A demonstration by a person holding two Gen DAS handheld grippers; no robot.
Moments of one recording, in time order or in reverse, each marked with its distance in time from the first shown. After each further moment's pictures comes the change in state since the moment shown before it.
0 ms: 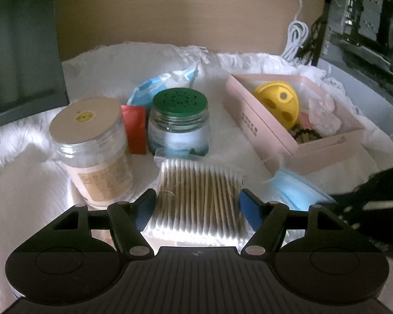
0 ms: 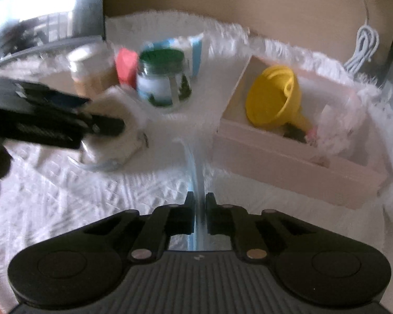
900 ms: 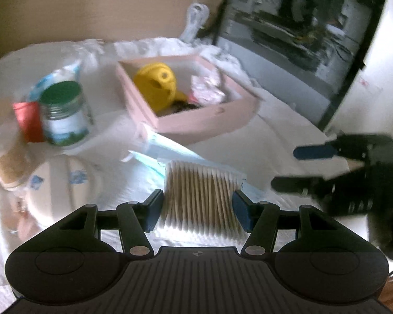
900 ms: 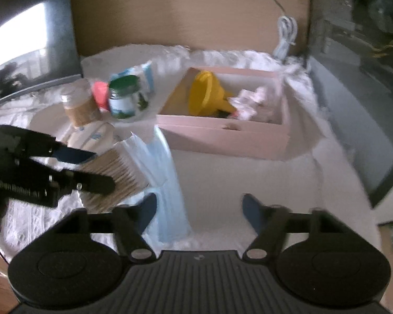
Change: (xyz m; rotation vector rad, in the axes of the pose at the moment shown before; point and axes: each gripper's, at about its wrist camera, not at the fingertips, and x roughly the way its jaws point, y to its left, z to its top) left arm -0.041 -0.073 -0.015 0.090 0.071 -0.302; right arm -0.094 -0.055 -0.051 0.175 -0.067 -0.030
